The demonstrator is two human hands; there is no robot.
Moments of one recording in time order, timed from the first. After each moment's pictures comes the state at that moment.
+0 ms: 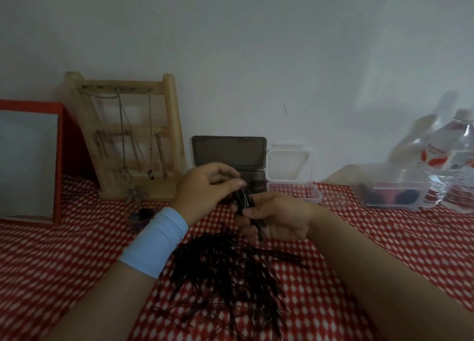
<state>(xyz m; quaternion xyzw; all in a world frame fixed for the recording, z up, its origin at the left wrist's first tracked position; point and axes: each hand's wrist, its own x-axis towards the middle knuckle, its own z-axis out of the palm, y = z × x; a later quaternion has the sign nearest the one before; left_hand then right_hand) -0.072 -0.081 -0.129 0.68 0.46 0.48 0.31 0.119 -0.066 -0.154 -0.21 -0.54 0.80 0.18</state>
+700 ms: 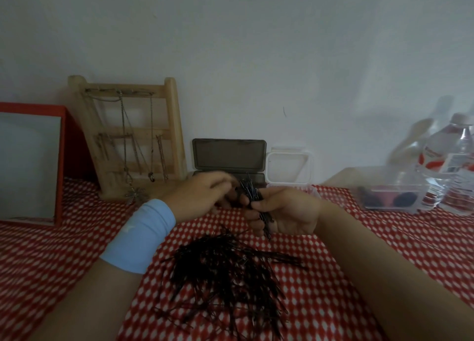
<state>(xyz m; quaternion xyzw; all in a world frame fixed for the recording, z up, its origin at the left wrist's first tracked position) -0.085 -0.086 -0.112 0.76 0.51 0.28 0.31 0.130 -0.065 -0.142 -0.21 -0.54 0.79 0.19</state>
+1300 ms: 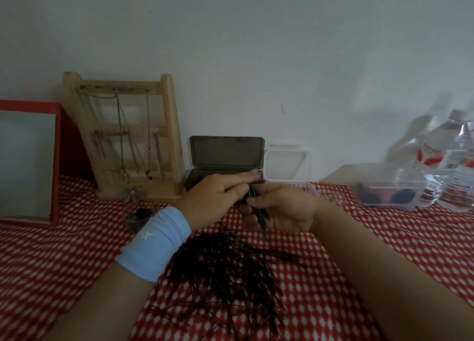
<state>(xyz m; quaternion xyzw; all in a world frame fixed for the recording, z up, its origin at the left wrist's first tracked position) -0.064 -0.091 -0.123 0.81 0.41 0.32 0.26 0.126 -0.065 -0.145 -0.21 -0.54 0.78 0.24</state>
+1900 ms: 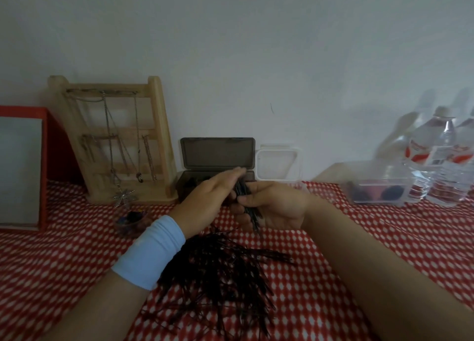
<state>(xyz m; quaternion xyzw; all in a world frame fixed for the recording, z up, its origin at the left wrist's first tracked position) -0.048 -0.094 -0.129 0.68 0.46 0.40 0.39 0.130 -0.065 -0.140 -0.19 -0.54 0.78 0.24</state>
